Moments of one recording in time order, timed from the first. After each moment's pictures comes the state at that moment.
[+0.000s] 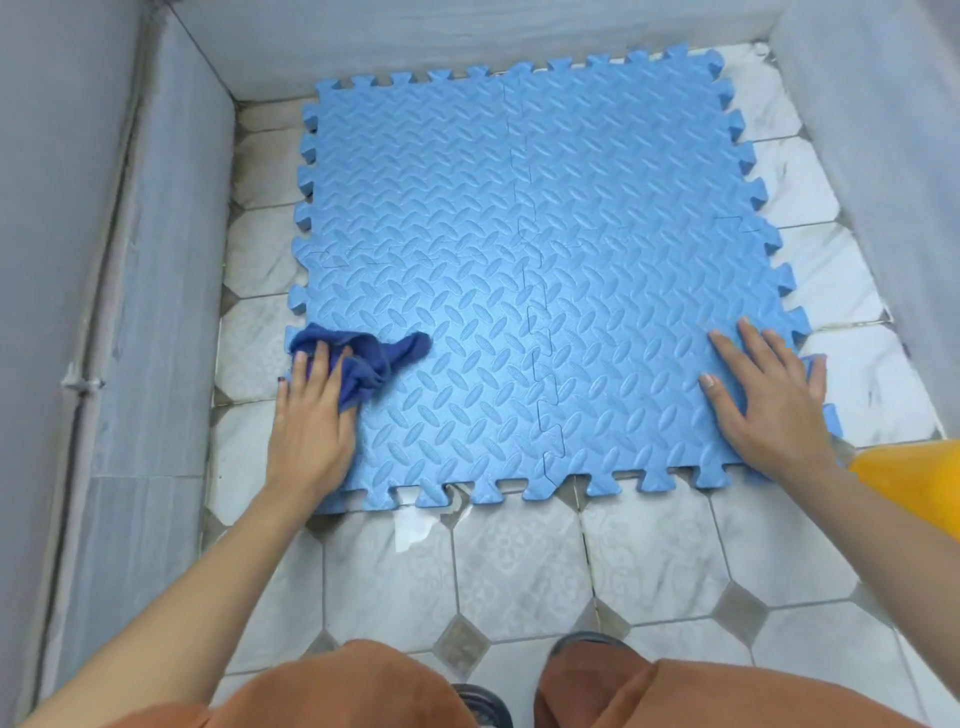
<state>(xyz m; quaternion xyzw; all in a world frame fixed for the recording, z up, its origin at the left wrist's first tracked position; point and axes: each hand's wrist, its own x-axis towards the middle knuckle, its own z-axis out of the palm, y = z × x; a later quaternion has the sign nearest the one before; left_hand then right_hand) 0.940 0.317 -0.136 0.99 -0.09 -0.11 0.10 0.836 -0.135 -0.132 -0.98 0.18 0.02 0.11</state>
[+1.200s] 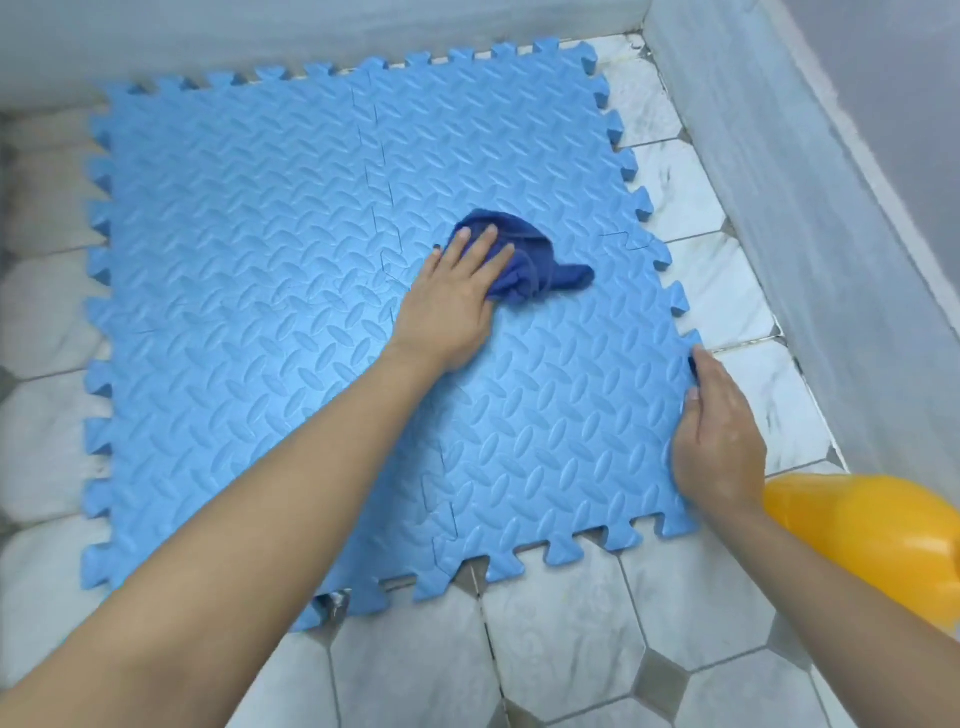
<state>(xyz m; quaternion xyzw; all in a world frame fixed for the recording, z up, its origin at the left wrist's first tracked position) 1.063 0.024 -0.143 0.92 -0.37 -0.11 0.12 0.836 -0.174 -0.142 -0.91 0.34 -0.08 0.22</state>
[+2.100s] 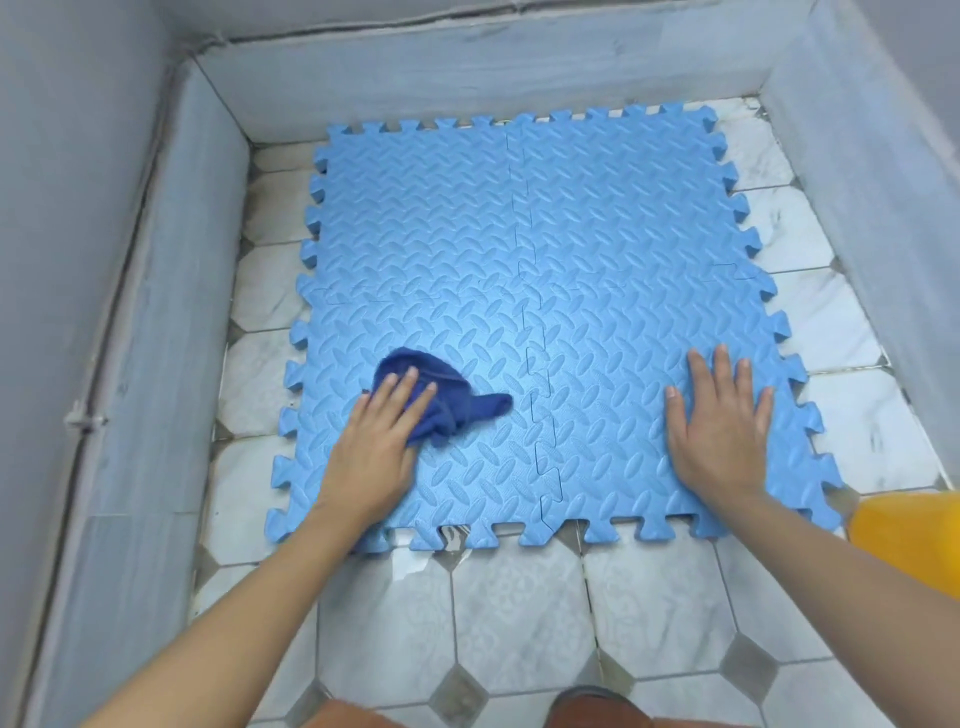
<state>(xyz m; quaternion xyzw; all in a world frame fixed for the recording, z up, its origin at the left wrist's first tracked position) 0.945 0.272 -0.151 0.96 -0.25 -0.07 0.09 0.869 -0.091 -0.150 -0.96 0.24 -0.03 0.10</state>
